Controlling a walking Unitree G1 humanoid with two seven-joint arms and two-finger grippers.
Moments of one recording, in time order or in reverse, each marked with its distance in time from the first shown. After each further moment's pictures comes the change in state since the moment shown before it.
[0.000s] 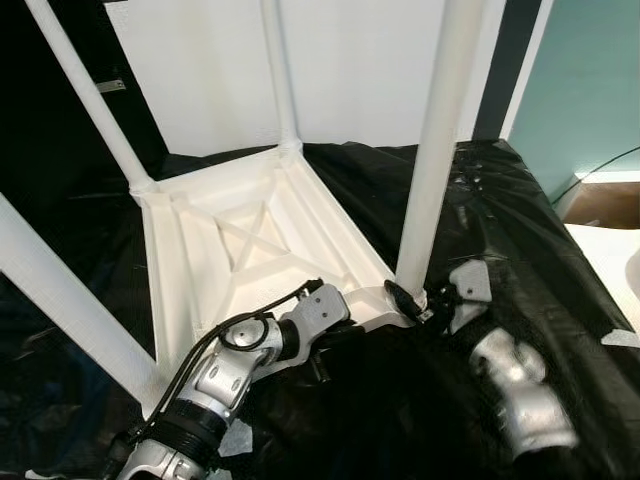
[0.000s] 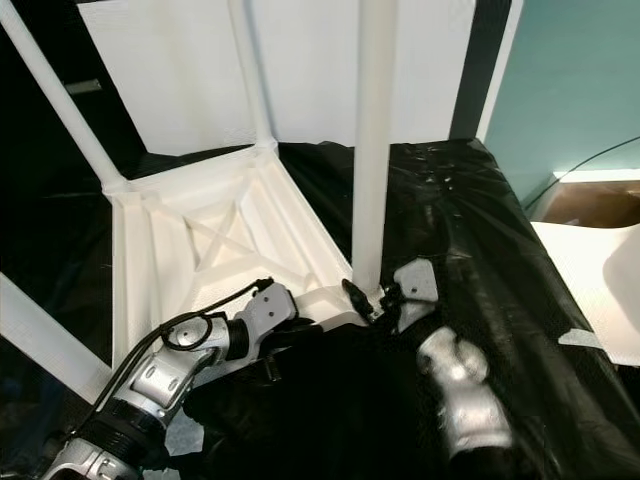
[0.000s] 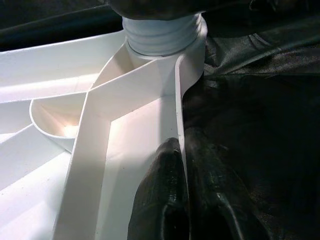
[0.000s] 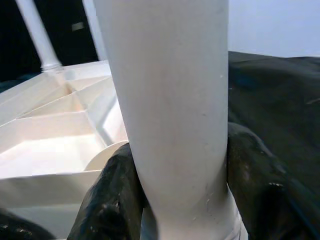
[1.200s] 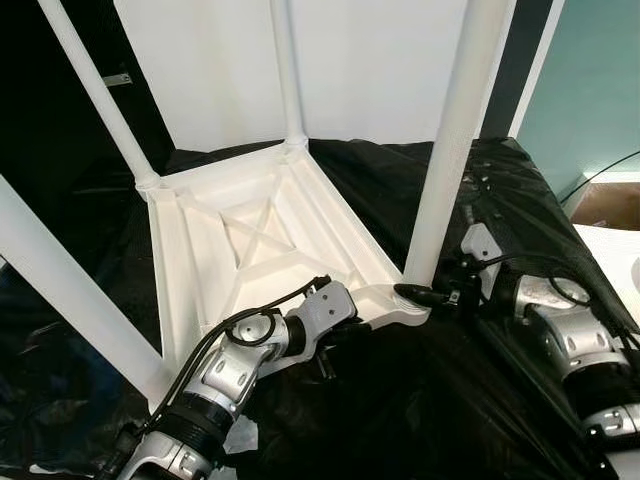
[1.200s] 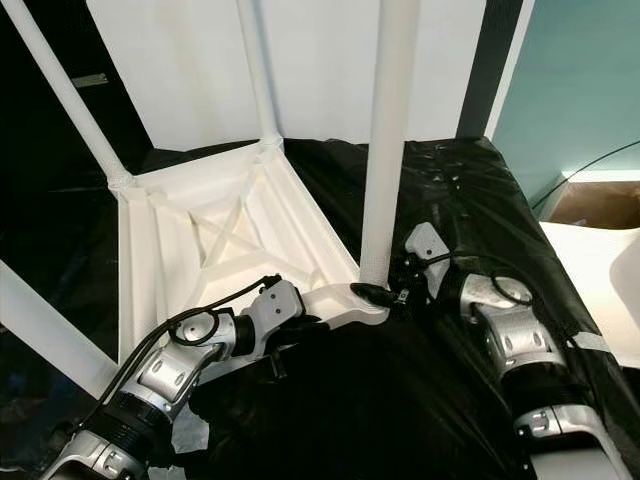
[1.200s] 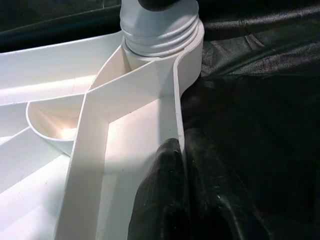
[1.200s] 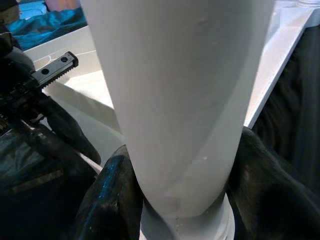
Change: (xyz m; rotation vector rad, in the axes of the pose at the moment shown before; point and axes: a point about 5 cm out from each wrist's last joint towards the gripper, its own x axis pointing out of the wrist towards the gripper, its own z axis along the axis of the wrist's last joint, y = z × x) left arm 0.003 0.001 0.004 0.013 -0.011 -0.007; right arm 0.027 -0.055 0.025 -0.159 0.200 0.732
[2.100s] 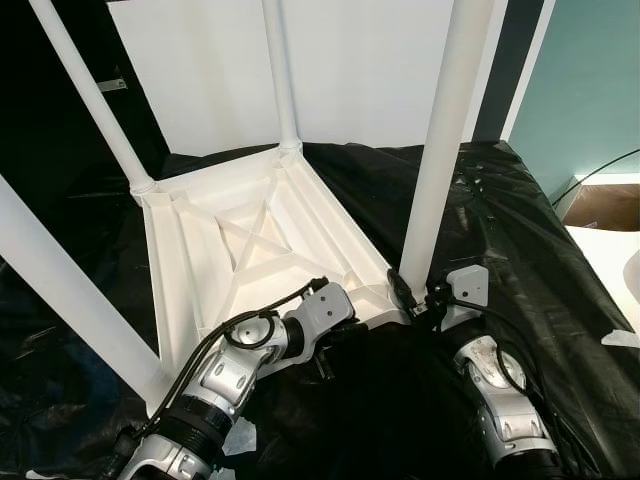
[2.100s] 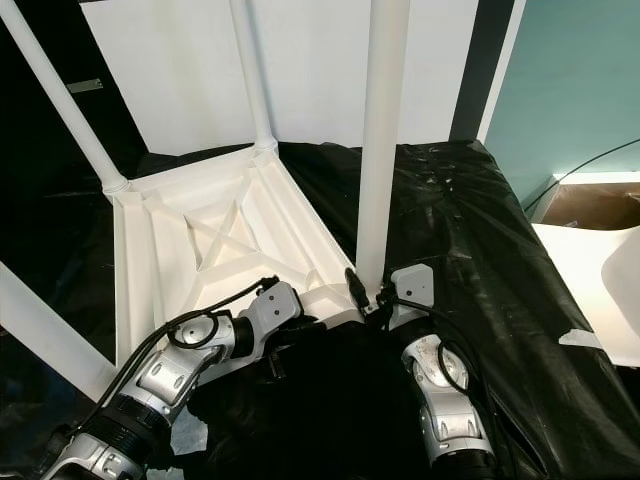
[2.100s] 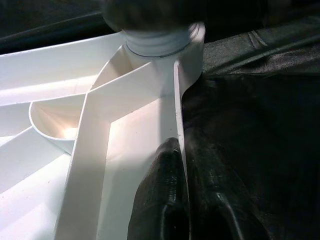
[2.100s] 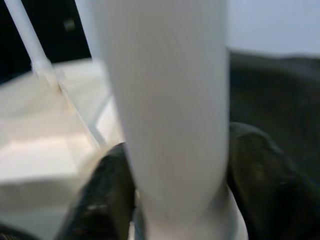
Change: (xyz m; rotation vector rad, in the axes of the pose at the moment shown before) left arm -0.001 0.000 -0.004 -0.008 0.012 0.002; right arm 0.025 0.058 -0.024 0.185 -0.167 -0.684
